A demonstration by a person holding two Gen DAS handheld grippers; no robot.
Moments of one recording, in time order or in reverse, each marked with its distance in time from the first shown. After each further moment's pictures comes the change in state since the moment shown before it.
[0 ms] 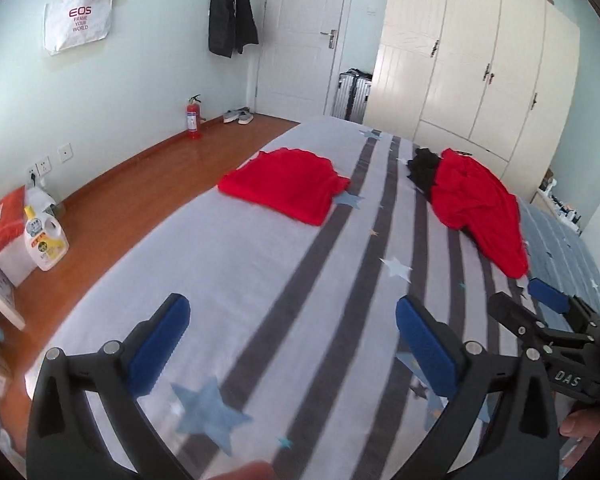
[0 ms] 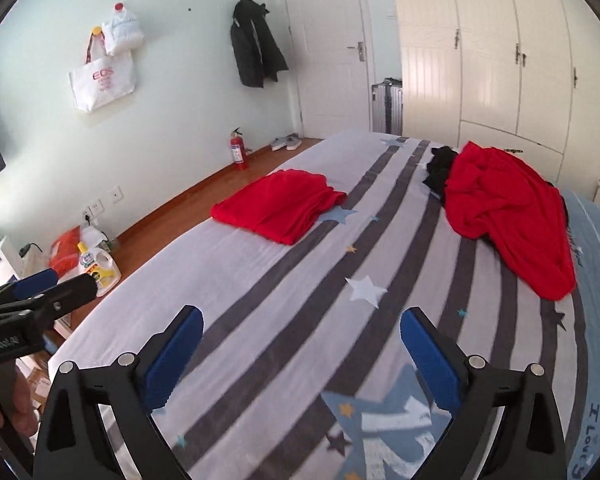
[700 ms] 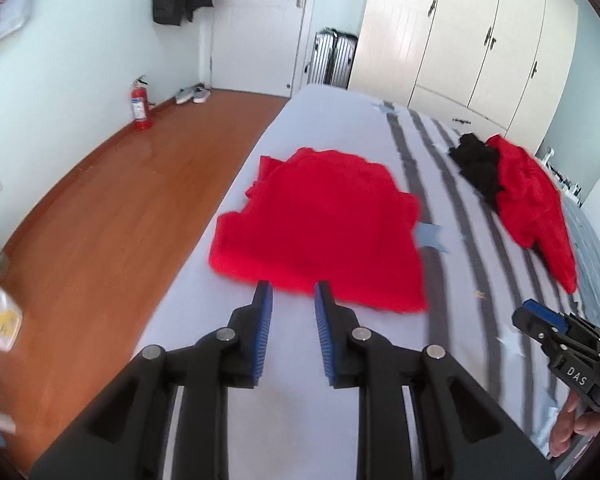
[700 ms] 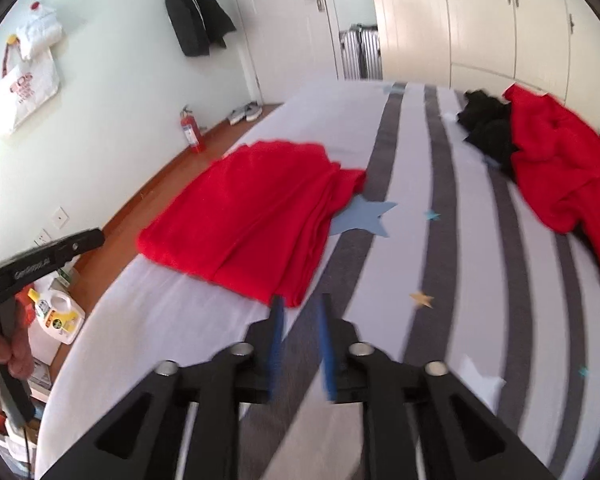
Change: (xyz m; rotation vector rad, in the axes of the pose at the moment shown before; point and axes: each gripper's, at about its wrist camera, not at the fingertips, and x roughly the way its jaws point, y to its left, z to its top) left arm 0.276 0.117 0.146 0.123 0.124 -0.132; right arm 0.264 0.026 0.082 0.160 0.119 -0.096
